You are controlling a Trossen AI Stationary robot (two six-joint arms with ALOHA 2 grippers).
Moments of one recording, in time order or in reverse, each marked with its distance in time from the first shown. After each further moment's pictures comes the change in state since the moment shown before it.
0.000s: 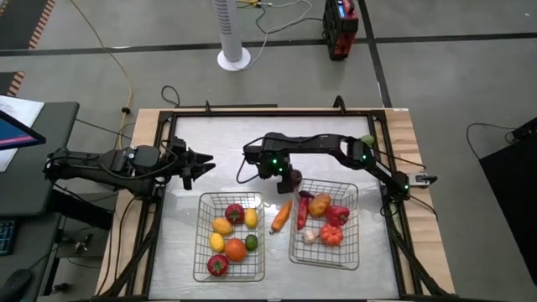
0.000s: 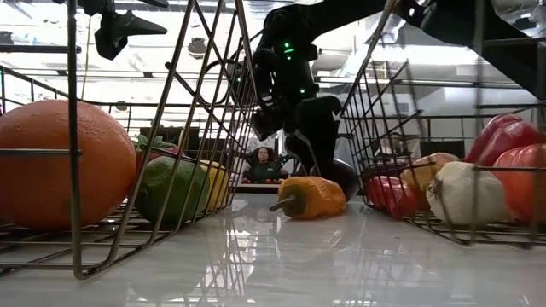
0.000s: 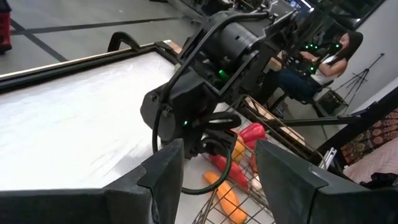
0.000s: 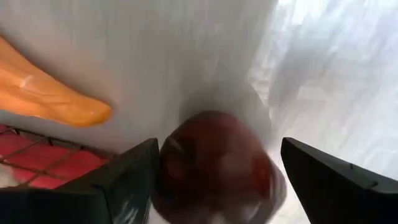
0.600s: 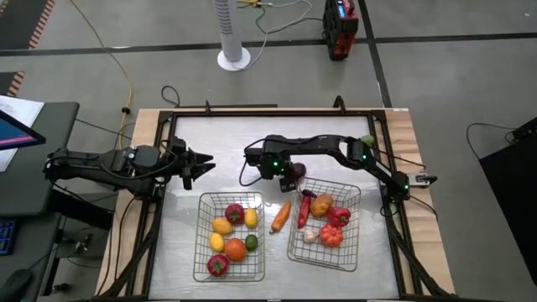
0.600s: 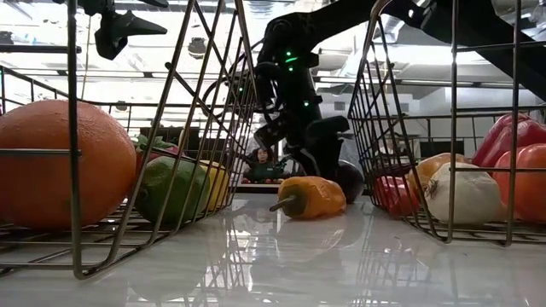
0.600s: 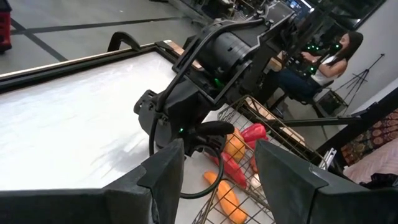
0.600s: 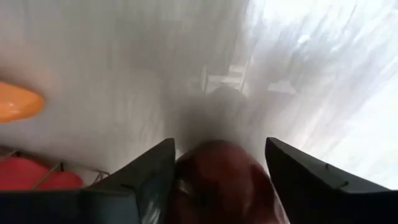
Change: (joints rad) left arm 0.000 0.000 0.000 0.000 -0.001 -0.003; right arm -0.001 0.000 -0.055 0.046 0.136 -0.062
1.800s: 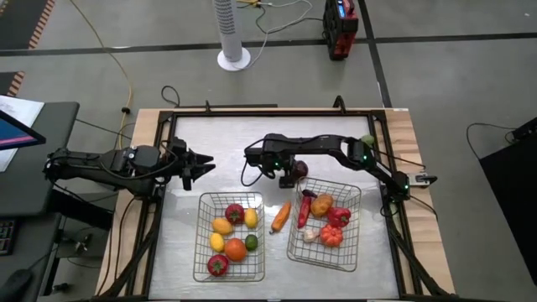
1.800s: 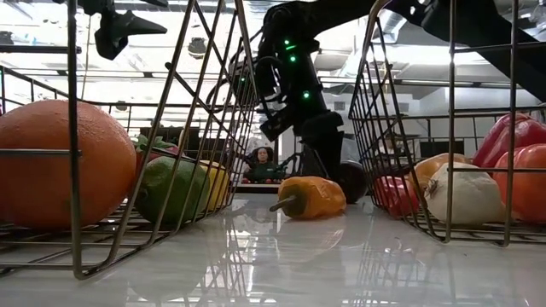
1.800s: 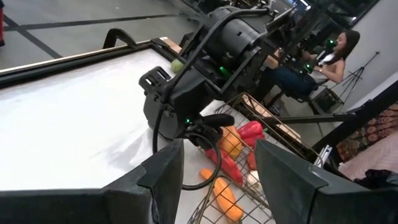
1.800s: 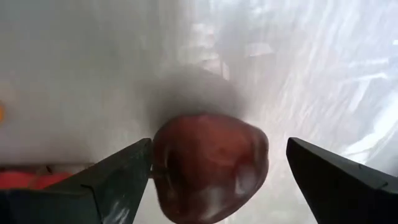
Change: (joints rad) left arm 0.000 0.000 0.000 0.000 0.018 -0.003; right arm 0.010 -0.008 0.060 -0.124 0.146 0.268
